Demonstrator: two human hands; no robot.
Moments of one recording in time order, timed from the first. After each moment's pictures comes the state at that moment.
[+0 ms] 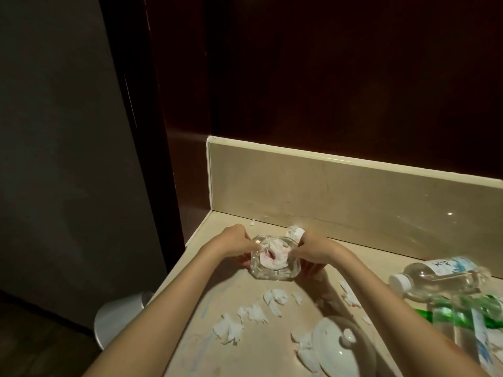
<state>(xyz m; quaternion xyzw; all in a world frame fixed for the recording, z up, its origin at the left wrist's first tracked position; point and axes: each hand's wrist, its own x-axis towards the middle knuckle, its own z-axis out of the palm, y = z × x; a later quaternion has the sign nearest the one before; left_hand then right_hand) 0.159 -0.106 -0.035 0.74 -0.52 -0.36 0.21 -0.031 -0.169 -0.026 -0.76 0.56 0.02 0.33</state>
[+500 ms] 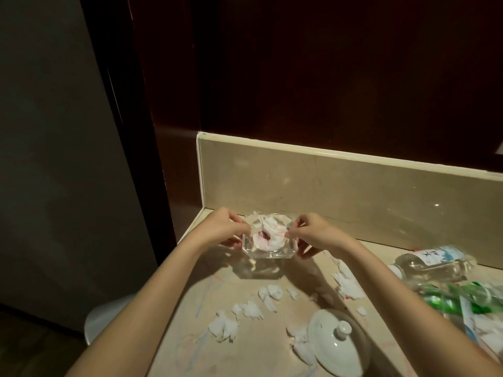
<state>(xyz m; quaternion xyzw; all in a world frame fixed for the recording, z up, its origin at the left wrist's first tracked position) 0.161 -0.089 -0.001 0.71 -0.48 -0.40 0.33 -0.040 -0.145 0.013 -0.73 0.51 -0.13 0.45</state>
